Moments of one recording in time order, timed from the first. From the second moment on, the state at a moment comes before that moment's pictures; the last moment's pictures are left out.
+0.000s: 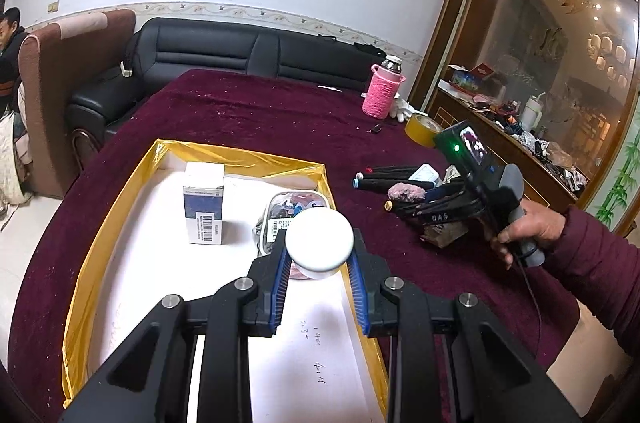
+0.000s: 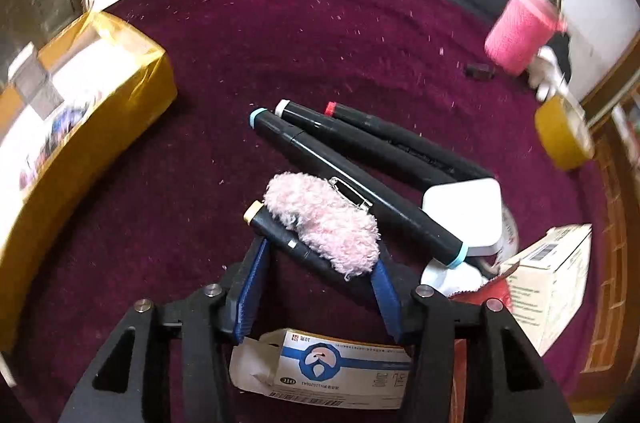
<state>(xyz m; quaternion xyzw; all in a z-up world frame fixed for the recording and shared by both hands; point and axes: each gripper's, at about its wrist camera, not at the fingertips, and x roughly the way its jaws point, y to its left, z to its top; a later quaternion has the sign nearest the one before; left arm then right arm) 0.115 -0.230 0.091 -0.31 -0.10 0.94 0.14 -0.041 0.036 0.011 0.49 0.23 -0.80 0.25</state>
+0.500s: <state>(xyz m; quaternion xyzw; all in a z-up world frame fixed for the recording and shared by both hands) 0.120 -0.235 0.097 -0.30 -0.10 0.94 0.12 -0.007 0.032 0.032 0.49 0.08 -0.81 0.30</state>
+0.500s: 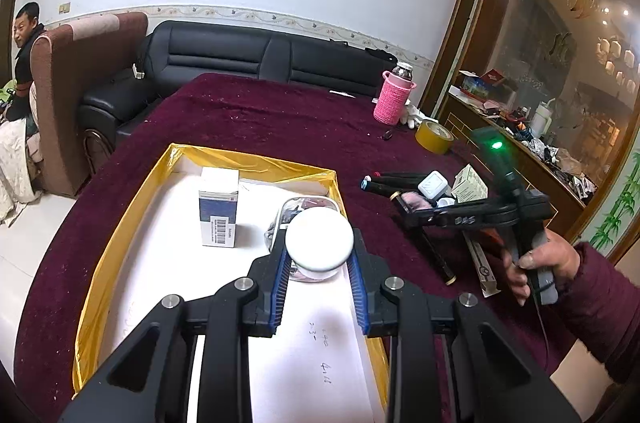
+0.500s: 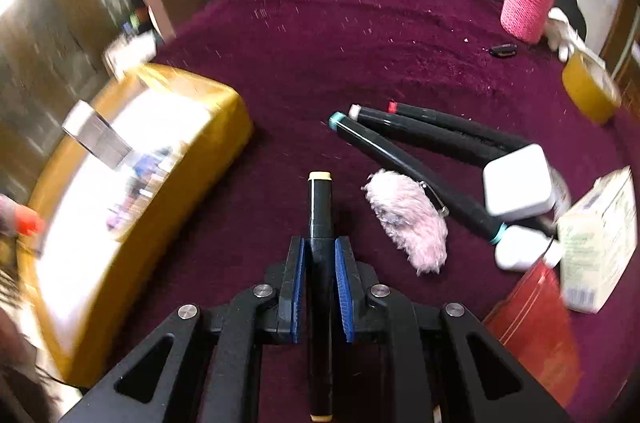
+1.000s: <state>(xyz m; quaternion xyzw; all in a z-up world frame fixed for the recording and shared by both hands) 0.105 -0.245 0.100 -0.33 -0.05 0.94 0.07 0.033 0.003 0.102 0.43 -0.08 -0.80 0.41</state>
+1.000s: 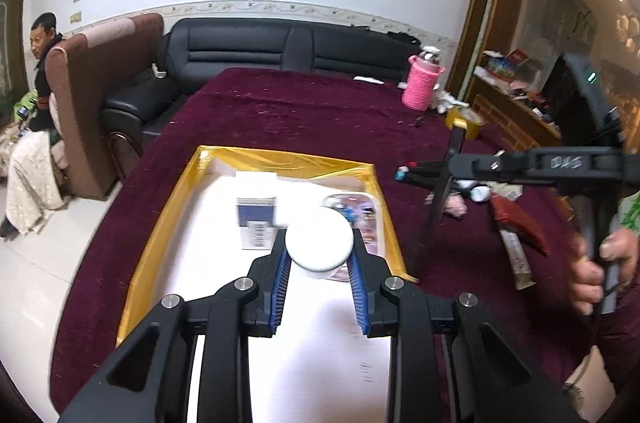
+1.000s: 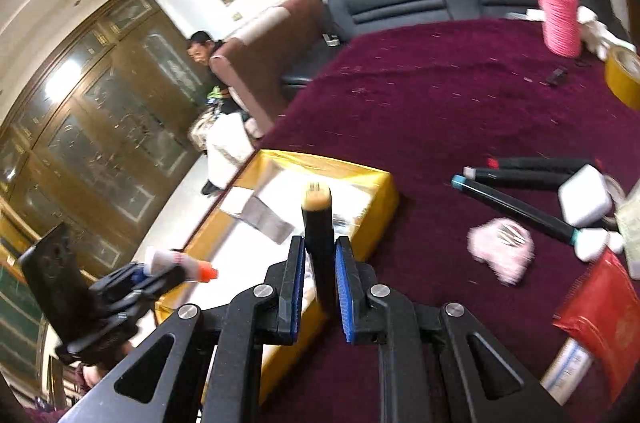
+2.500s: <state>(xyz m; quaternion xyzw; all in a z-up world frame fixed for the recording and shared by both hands) 0.078 -0.231 0.113 -0.36 -0.10 0.92 0.07 0.040 0.066 0.099 0.37 -0.08 -0.90 0.21</state>
